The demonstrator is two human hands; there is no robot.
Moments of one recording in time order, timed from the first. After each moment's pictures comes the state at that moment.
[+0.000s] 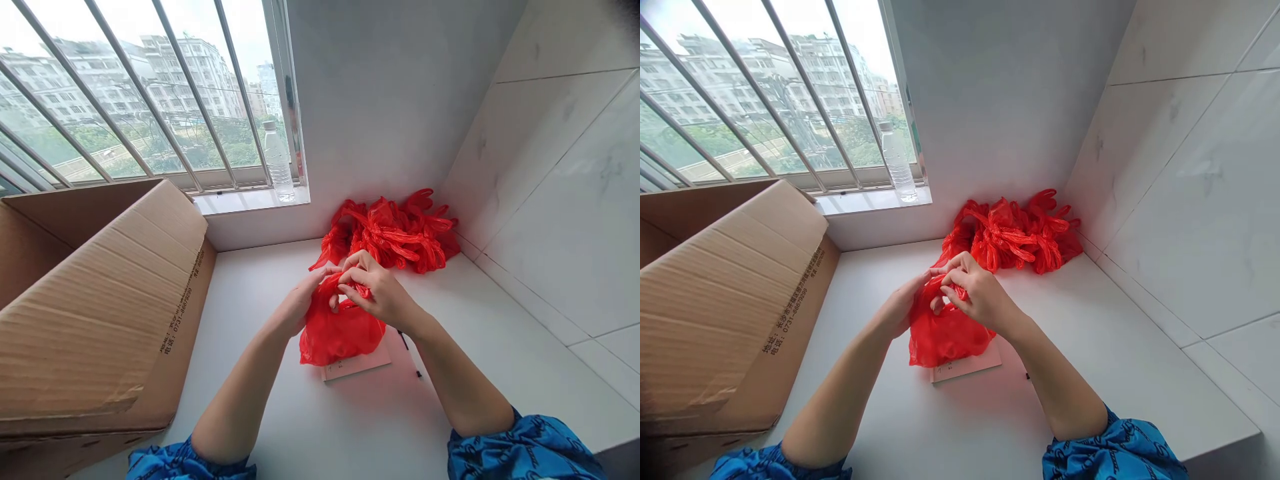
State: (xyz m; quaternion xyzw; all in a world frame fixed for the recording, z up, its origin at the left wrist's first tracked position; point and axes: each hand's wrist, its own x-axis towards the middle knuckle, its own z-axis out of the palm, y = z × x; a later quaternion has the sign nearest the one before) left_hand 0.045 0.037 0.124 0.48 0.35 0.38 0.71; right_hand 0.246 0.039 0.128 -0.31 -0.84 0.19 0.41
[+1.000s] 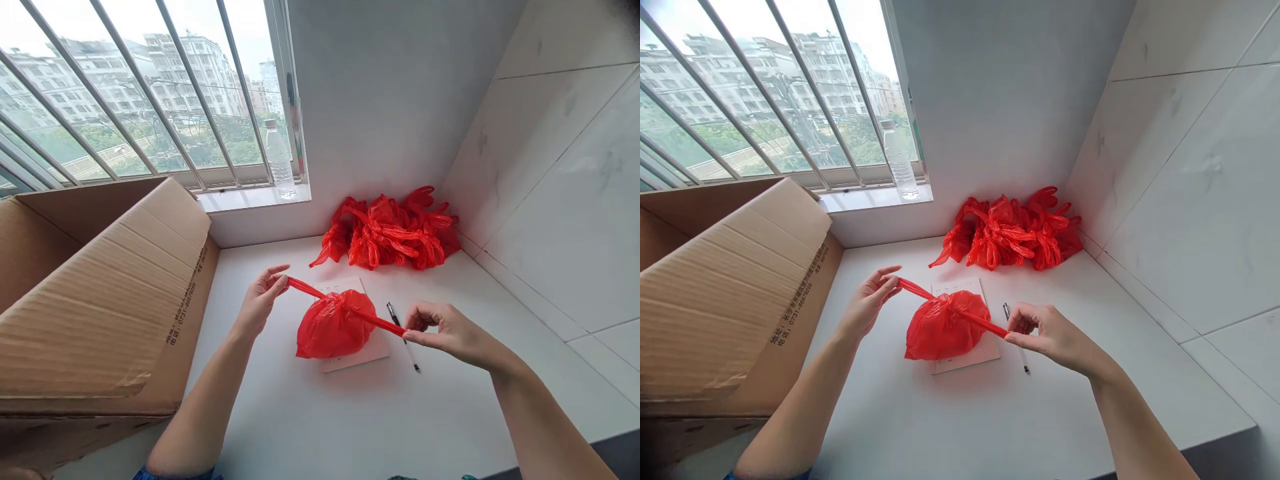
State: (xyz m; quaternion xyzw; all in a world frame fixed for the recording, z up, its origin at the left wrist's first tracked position) left_hand -0.033 0.039 0.090 0.56 0.53 0.48 0.42; right_hand 0.354 -0.021 0.099 -0.46 -0.74 0.44 0.23
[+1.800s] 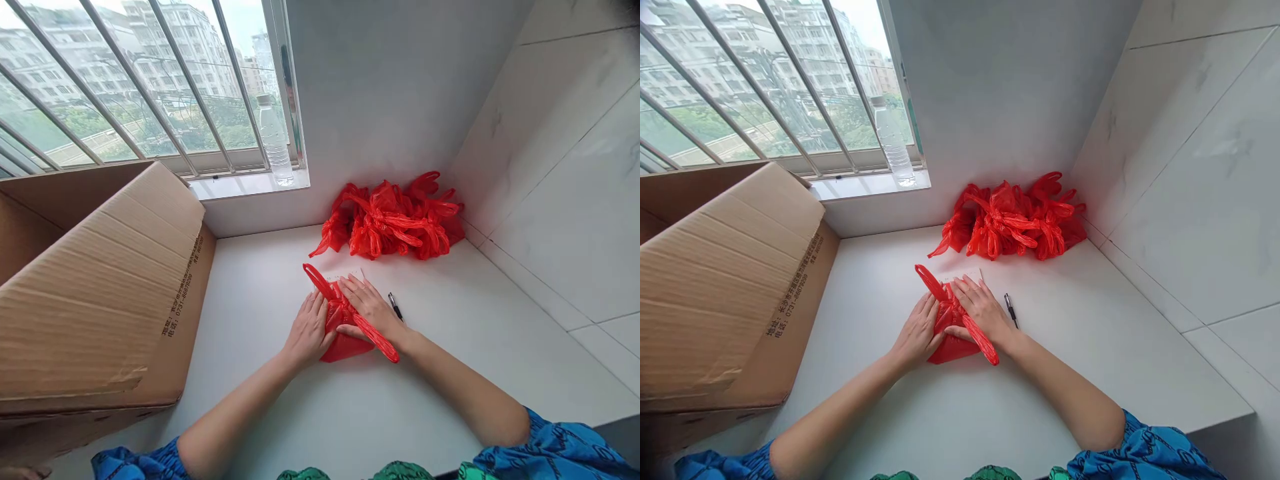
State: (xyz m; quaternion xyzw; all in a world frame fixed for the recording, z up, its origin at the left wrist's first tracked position) left_hand 0.030 -0.001 0.000 0.86 0.47 0.18 0.01; right_hand 0.249 0.031 -0.008 -0.36 -0.90 0.02 0.24
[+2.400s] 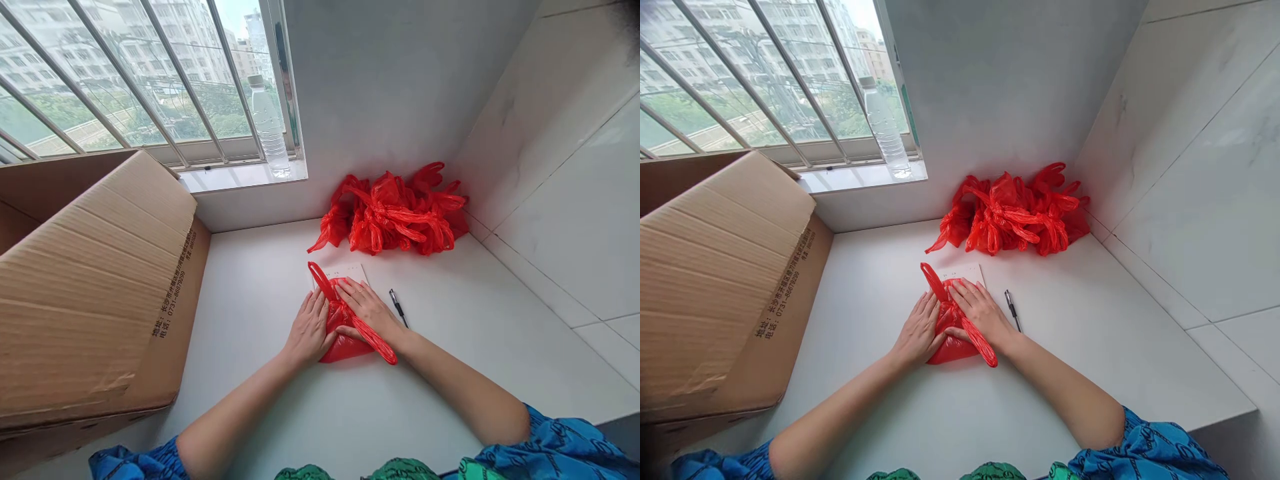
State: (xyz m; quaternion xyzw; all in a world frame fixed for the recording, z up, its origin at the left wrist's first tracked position) left_hand 0.031 0.003 -0.017 0.87 0.46 0.17 -0.01; right_hand 0.244 0.030 -0.022 -0.37 -0.90 0.02 0.20
